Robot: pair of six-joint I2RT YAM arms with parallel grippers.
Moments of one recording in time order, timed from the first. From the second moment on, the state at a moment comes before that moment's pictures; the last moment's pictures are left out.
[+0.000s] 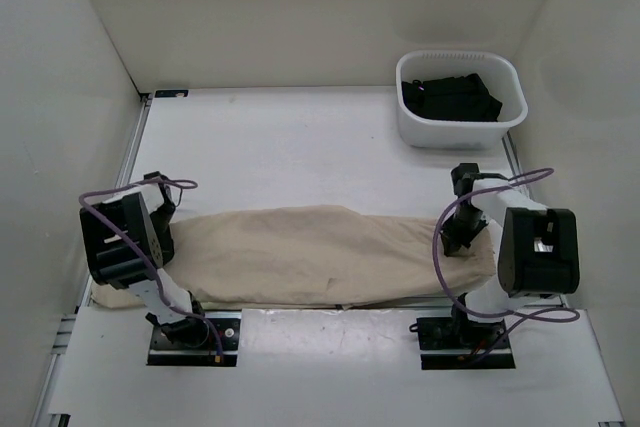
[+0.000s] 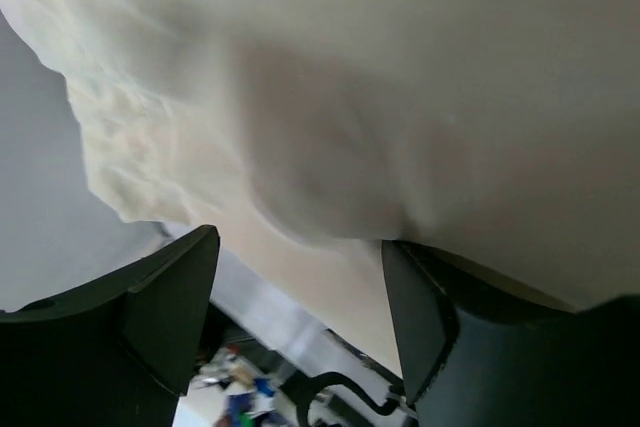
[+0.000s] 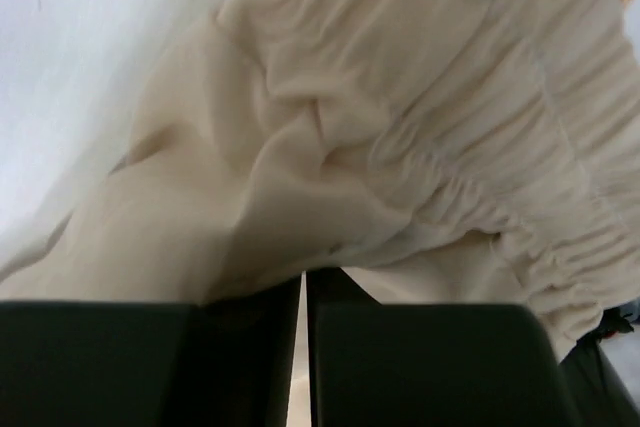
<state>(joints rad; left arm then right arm) 0.32 1.63 0.83 -0.83 -0.61 0.02 0.03 1.51 0.80 -0.87 0.15 0.81</state>
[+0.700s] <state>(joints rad) 0.04 1.95 1.22 -0.85 -0.68 0.05 -0.21 1.85 1.33 -0.82 0.16 0.64</state>
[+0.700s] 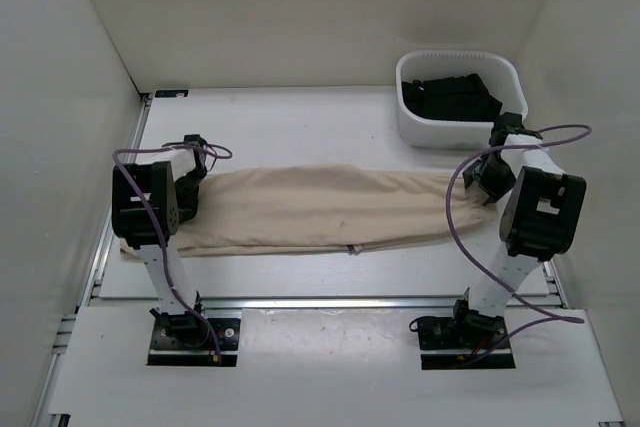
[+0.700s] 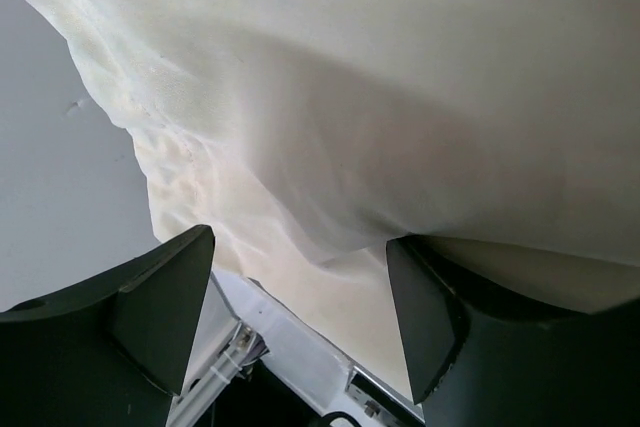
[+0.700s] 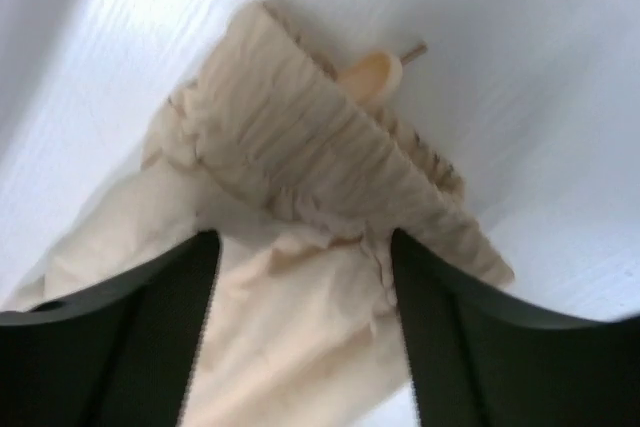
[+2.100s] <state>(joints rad) -0.05 1.84 1.12 -0.82 -0.60 0.02 -0.28 1.53 1.28 -0.78 0.16 0.57</state>
